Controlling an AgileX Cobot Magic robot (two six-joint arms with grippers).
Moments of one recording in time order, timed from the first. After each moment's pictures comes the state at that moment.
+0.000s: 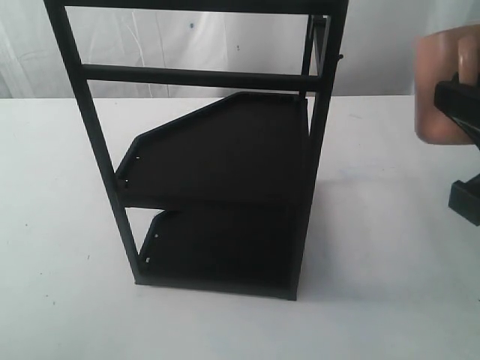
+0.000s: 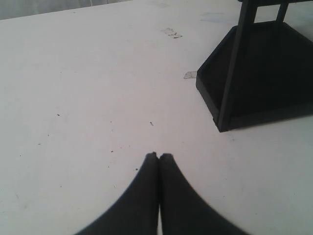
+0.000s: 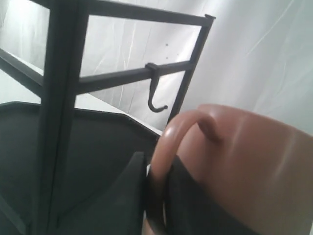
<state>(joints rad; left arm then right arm) -0.19 0.00 0.02 -0.13 0.39 0.13 0.18 0.64 -0.51 1.42 0.31 -1.64</state>
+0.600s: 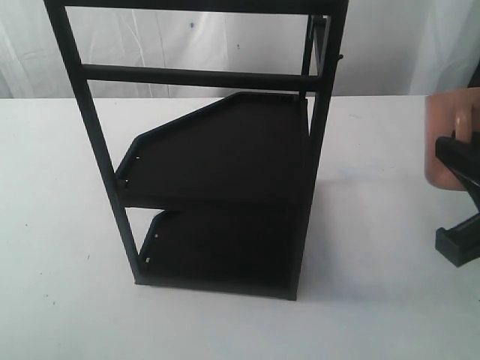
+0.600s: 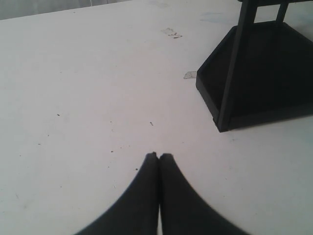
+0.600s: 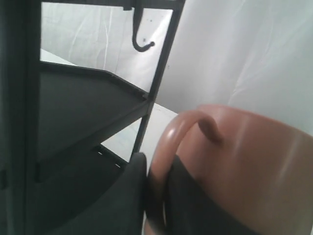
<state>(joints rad) -0.19 0.00 0.02 -0.13 0.39 0.13 0.18 0.64 -0.36 1.74 0.25 -2.02</state>
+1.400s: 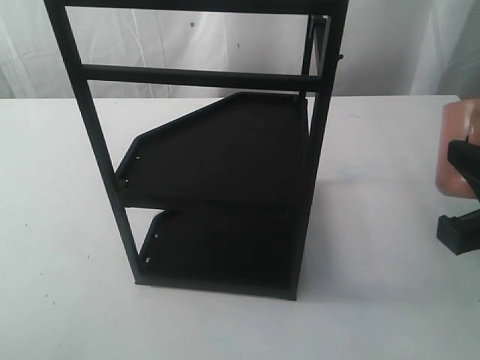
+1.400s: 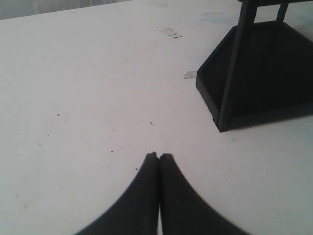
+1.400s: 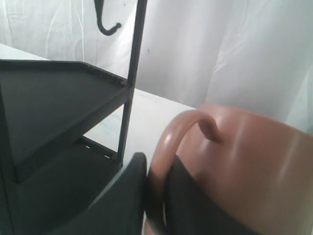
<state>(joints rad) -0.19 0.00 0.02 -0.13 0.39 0.13 0.33 0.64 -0.36 0.29 -0.01 -0.44</state>
